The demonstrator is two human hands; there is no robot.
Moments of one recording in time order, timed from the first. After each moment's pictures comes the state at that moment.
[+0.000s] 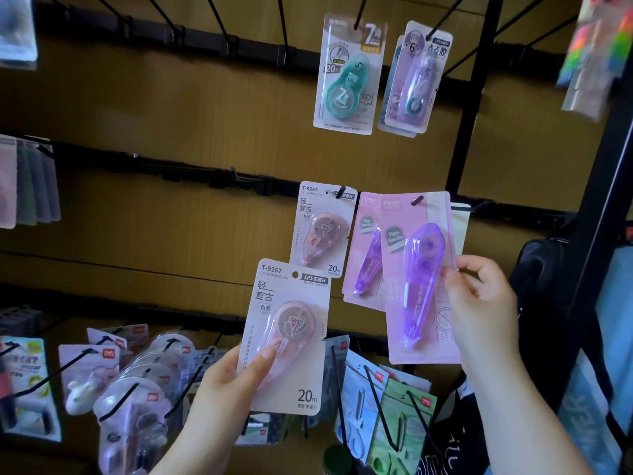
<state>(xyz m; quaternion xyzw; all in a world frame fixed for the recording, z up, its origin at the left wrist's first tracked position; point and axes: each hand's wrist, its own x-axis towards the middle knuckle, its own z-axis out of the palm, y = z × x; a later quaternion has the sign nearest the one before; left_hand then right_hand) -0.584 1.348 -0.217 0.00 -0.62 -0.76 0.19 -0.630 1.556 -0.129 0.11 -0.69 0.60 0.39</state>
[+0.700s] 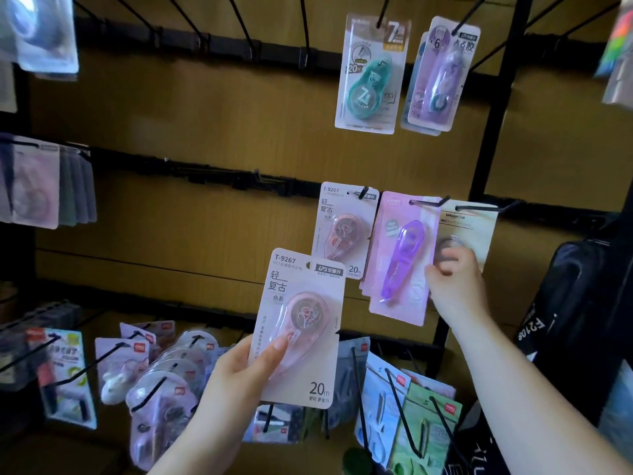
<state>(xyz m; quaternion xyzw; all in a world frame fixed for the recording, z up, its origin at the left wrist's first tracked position) -0.577 1.338 -0.208 0.00 -0.62 -0.76 0.19 -0.686 1.537 -0.121 0.04 -0.80 0.50 0.33</state>
